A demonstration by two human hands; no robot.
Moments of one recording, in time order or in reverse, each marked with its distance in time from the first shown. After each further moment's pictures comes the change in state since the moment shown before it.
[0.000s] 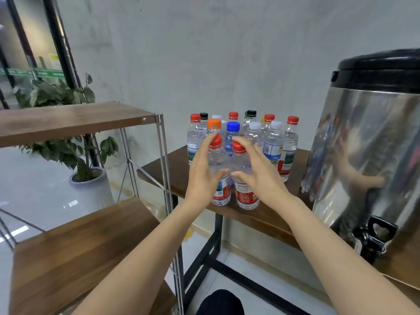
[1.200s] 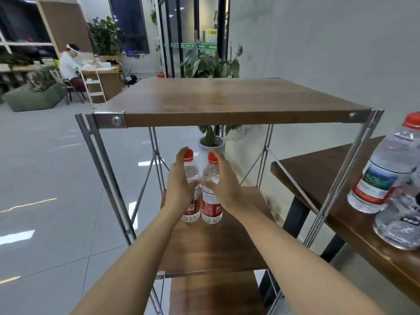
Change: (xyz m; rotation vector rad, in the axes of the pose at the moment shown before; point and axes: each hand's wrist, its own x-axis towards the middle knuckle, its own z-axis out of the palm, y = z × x) left_hand -0.078 -0.158 -0.310 0.681 0.502 -0.626; right_hand 0.083 -0.210 0.351 0.654 -0.445 -0.171
